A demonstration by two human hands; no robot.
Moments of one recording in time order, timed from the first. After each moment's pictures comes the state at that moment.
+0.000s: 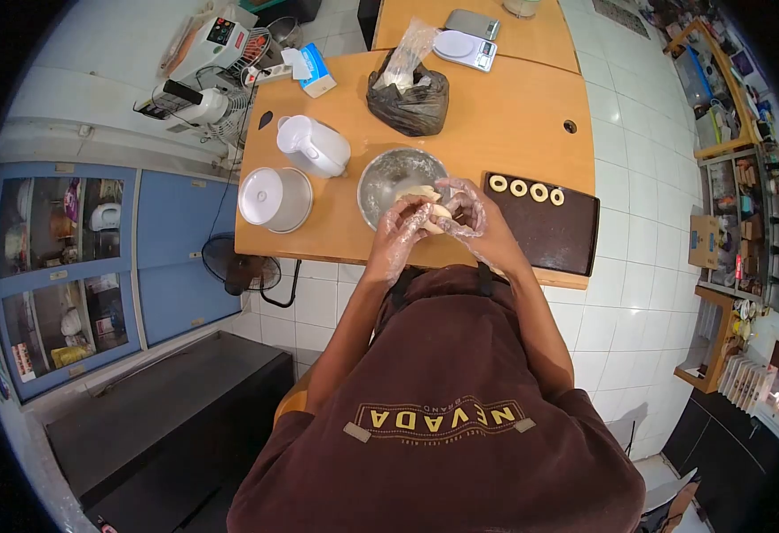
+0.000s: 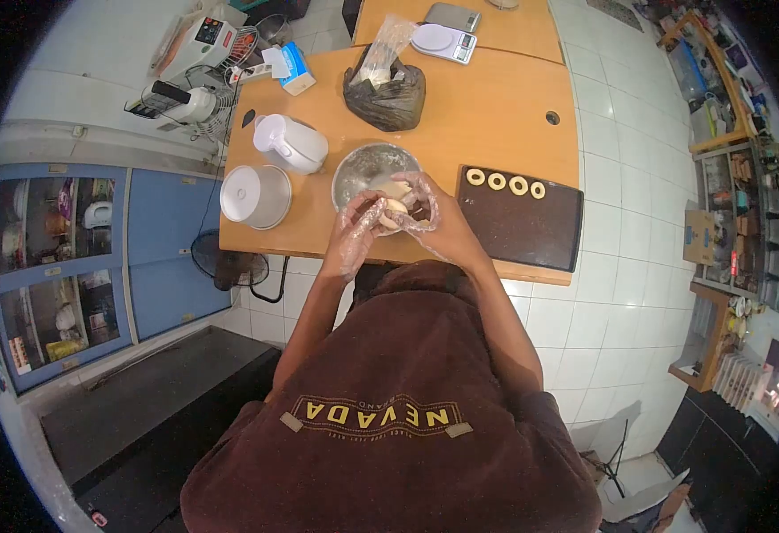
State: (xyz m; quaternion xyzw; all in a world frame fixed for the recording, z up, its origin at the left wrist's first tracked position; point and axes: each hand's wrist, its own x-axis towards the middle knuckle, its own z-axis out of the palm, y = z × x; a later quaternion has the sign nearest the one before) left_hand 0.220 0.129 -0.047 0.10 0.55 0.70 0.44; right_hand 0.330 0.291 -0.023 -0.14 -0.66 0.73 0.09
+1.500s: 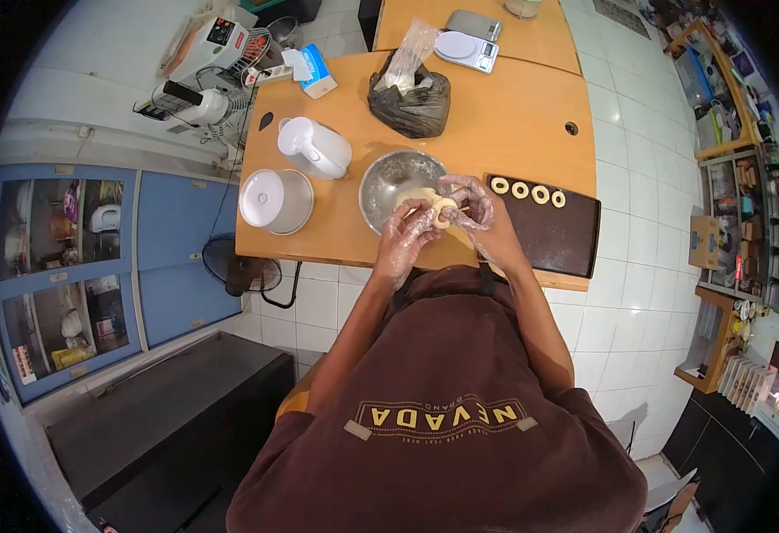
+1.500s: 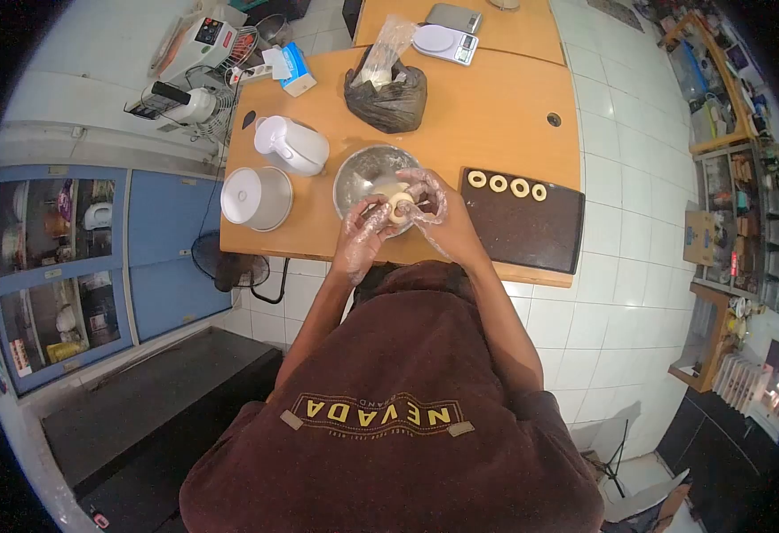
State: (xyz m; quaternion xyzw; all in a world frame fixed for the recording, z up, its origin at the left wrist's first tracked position) left_hand 0.225 0.133 -0.054 0.05 0.49 0.77 0.42; right_hand 0.319 0.295 -0.033 -0.16 -0.64 0.74 0.12
